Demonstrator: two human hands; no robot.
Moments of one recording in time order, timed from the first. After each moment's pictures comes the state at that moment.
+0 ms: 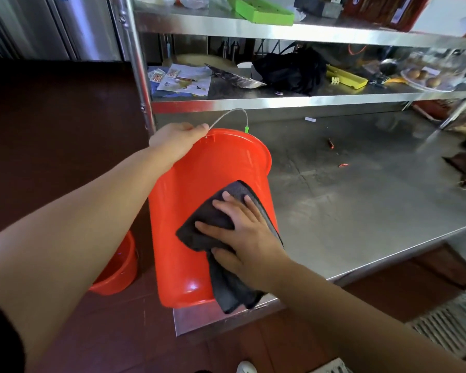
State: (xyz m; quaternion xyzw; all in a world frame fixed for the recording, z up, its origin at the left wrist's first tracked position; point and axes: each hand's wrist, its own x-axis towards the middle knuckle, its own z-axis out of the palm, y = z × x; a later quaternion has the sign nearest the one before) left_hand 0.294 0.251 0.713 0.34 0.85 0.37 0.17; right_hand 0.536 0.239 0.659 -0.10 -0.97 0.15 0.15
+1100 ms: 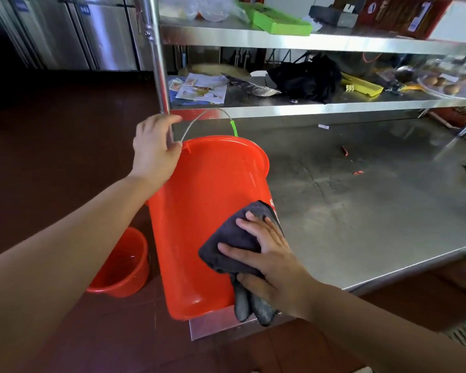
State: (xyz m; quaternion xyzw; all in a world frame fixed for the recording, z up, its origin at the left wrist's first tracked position) left_hand 0.260 0.191 0.695 0.43 0.79 0.42 -0.11; right_hand 0.558 0.228 0.656 -0.07 -0.97 0.21 0.14
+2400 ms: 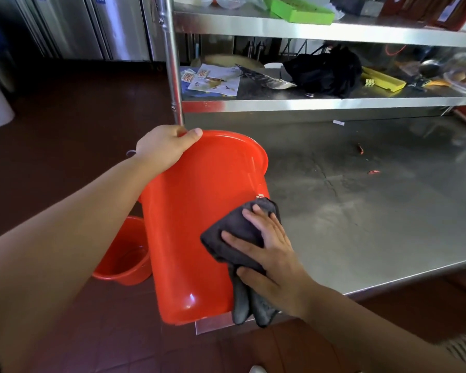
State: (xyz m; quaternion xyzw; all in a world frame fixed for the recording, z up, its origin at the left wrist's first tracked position) left_hand 0.241 0.194 0.697 0.37 0.88 0.30 0.05; right_hand 0.544 0.234 0.632 -0.07 -0.95 0.24 0.17
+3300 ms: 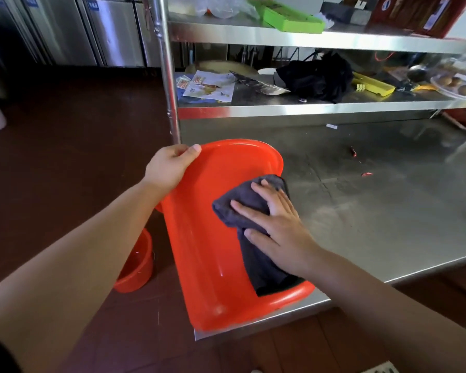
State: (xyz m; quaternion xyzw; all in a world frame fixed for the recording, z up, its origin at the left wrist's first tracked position) left_hand 0.258 0.195 0.668 0.35 0.79 0.48 0.13; right_hand 0.523 0.267 0.667 -0.14 -0.96 0.18 0.14
